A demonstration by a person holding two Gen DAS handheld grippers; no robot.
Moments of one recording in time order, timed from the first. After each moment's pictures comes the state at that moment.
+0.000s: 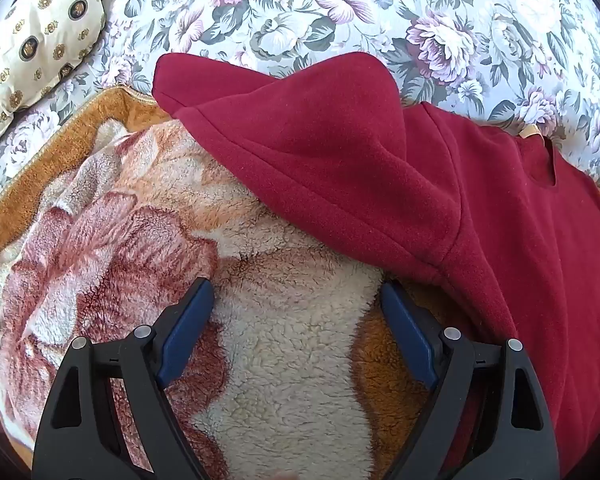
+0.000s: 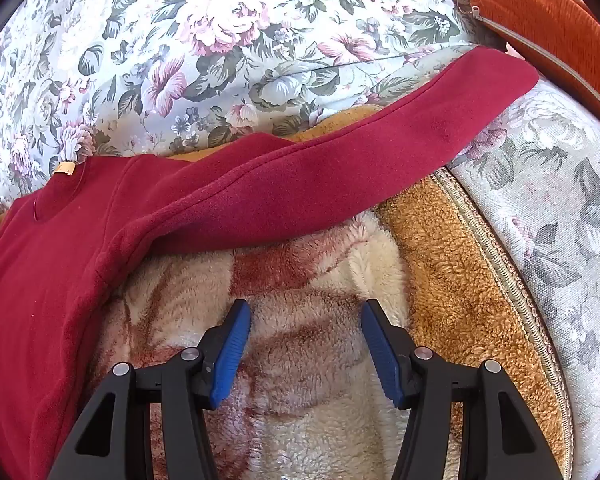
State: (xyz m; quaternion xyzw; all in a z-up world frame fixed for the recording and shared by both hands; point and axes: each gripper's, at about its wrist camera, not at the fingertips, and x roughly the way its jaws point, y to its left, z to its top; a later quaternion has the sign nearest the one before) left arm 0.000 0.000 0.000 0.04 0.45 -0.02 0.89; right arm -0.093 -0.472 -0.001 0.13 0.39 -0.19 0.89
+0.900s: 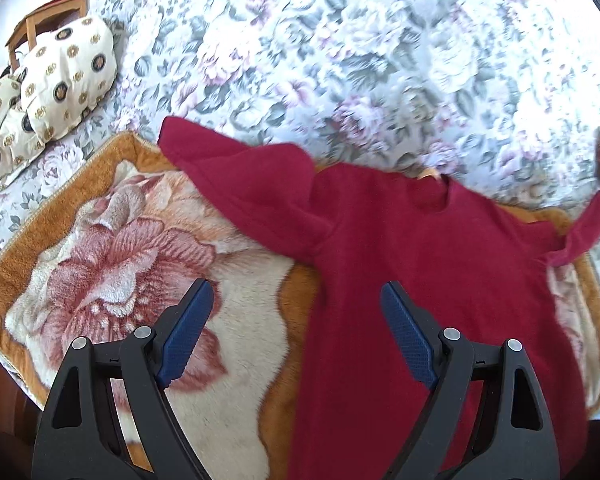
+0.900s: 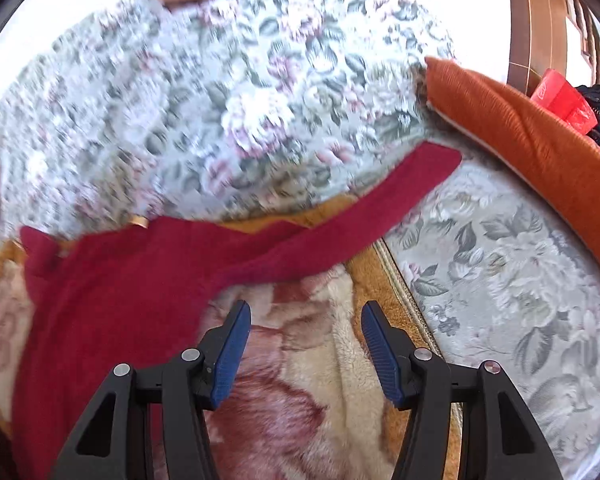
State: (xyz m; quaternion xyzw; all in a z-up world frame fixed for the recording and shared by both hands) left arm -0.101 -0.011 0.114 0.01 0.40 -0.09 0.91; right arm -0.213 -0.438 0.121 0.12 0.31 -0.18 0.93
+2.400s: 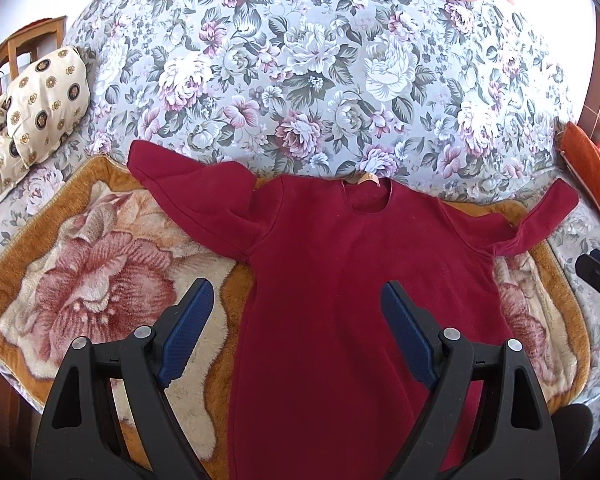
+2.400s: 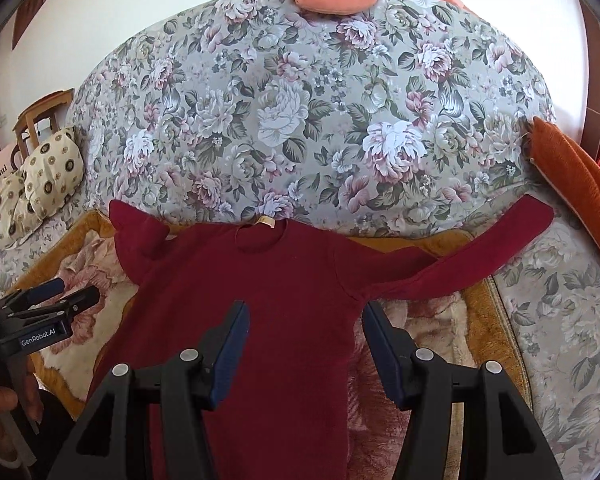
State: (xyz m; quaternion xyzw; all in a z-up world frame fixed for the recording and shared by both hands) left arm -0.139 -0.052 0.144 0.01 0.38 -0.13 0.92; right arm -0.199 -0.319 0.174 0.09 0.30 -0.04 0.95
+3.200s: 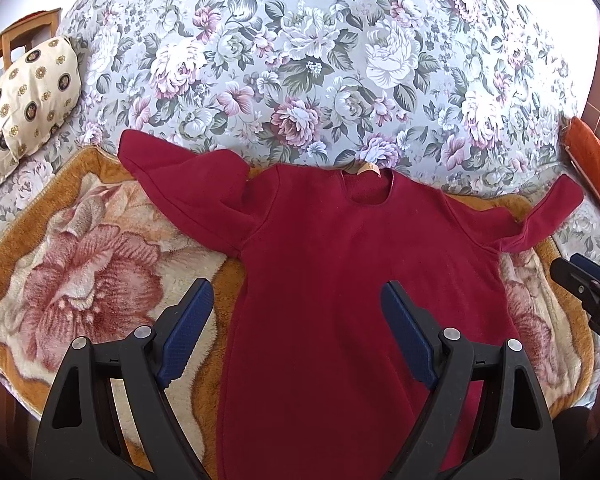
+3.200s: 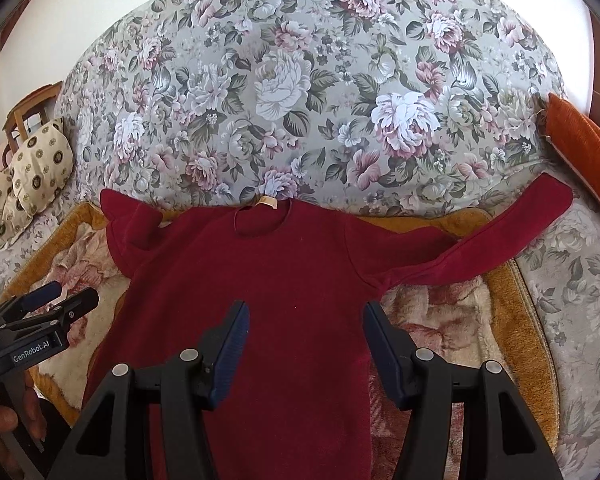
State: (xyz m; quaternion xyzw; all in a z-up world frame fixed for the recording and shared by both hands) left arm -0.126 -0.064 0.121 0.02 0.39 -0.13 0.91; right arm -0.164 -0.310 0.150 0.10 0.33 -0.04 0.94
